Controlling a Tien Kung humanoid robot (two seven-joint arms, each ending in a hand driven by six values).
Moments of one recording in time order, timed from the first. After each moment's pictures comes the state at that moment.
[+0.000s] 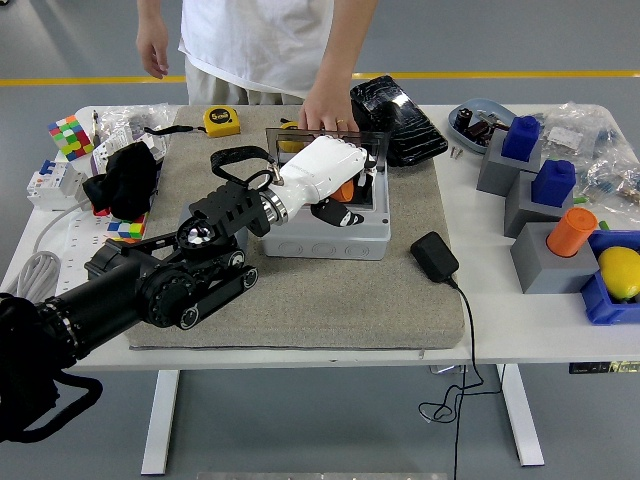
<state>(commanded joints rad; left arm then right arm) -0.92 0.00 -0.42 -0.73 1.83 0.38 -0.17 0.13 -0.36 0.16 0.33 0.15 -0.12 -0.01</state>
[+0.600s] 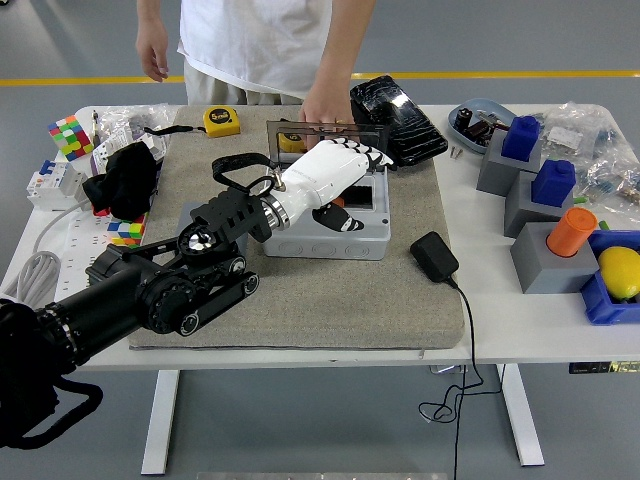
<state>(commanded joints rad) -0.89 0.00 -0.44 -0.78 1.84 0.38 -0.19 0.13 -0.36 0.17 0.33 0.14 -0.12 0.00</state>
